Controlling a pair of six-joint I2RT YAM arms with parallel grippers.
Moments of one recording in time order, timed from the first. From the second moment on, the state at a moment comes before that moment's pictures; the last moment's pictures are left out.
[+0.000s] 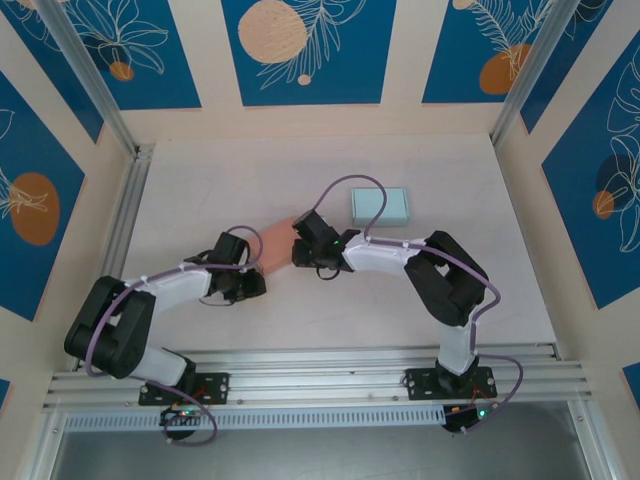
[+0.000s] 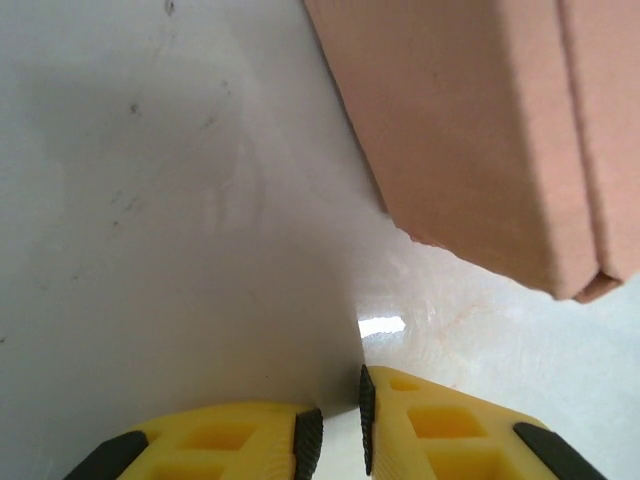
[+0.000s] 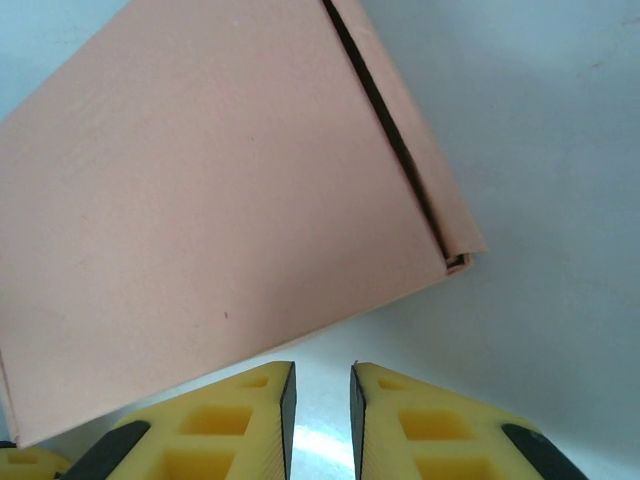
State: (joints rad) left arm -0.40 1.47 0.61 -0.32 0.23 -0.60; right arm 0.83 1.89 1.18 -0.24 0.05 0.77
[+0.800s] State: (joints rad) left arm -0.24 1.47 0.77 0.15 -0.08 -0.54; right arm 0.68 1.84 1.34 -0.44 0.12 0.73
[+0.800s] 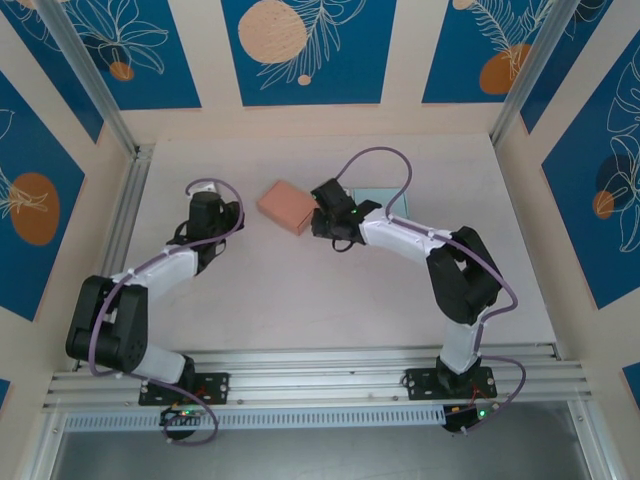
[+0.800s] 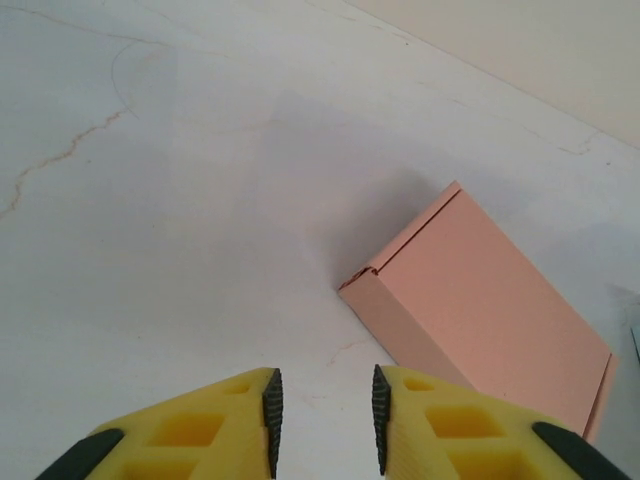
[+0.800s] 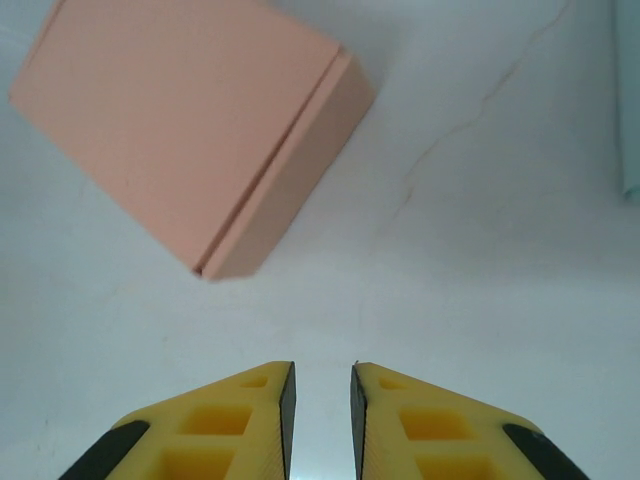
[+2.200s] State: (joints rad) left arm -0.16 2.16 1.31 0.17 0.55 -0.62; right arm 0.62 2.17 1.71 -0.59 -0.02 0.68
